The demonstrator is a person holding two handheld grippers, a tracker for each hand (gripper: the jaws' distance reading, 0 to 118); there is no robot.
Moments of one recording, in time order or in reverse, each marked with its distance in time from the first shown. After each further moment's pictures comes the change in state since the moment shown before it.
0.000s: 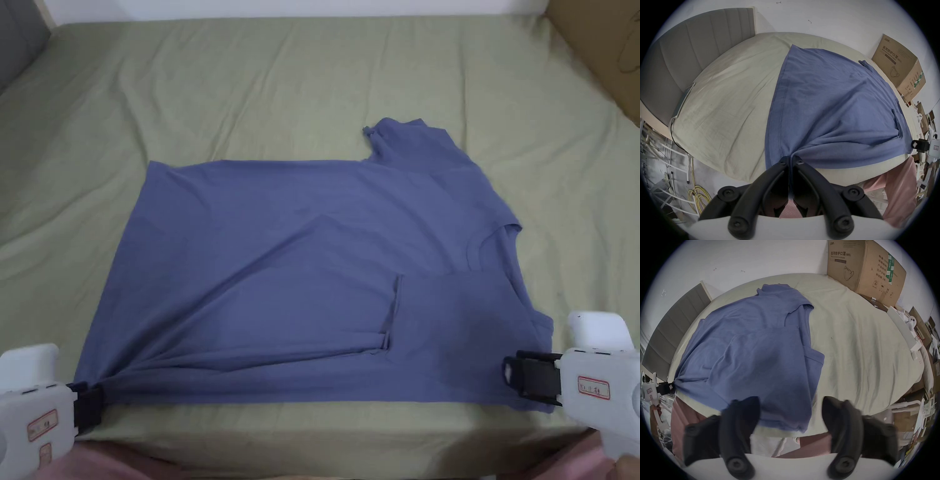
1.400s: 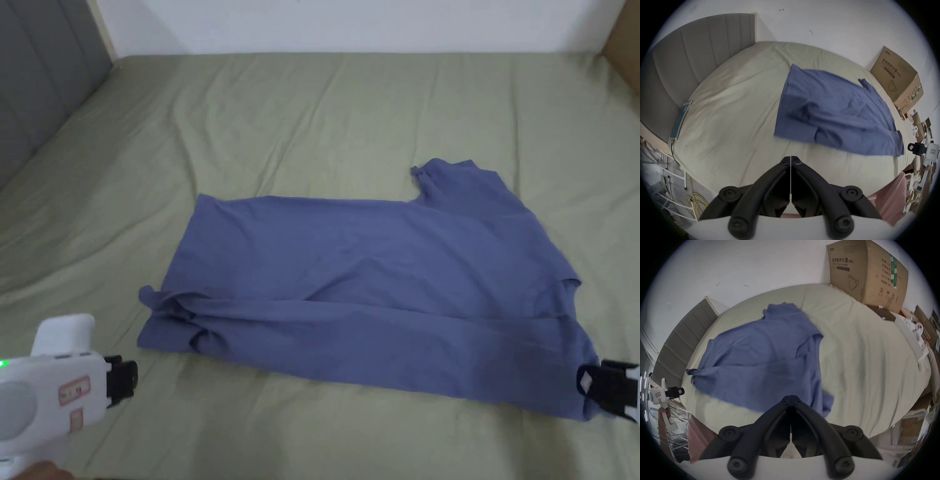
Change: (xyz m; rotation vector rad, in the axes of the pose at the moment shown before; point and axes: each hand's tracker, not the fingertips) left arm -0.008 0.046 0.002 0.050 -0.040 0.026; right arm -0.015 0.050 0.016 0.054 0.111 -0.053
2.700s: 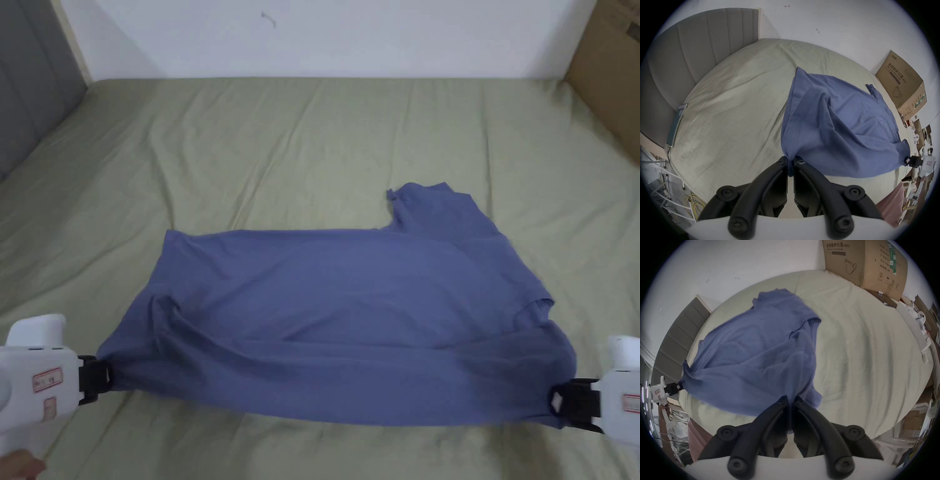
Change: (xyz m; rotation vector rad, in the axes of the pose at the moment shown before) left arm -0.023 0.051 -0.017 -0.005 -0.002 0.043; right arm 0.012 0.020 -0.019 -0.058 -0.035 -0.025
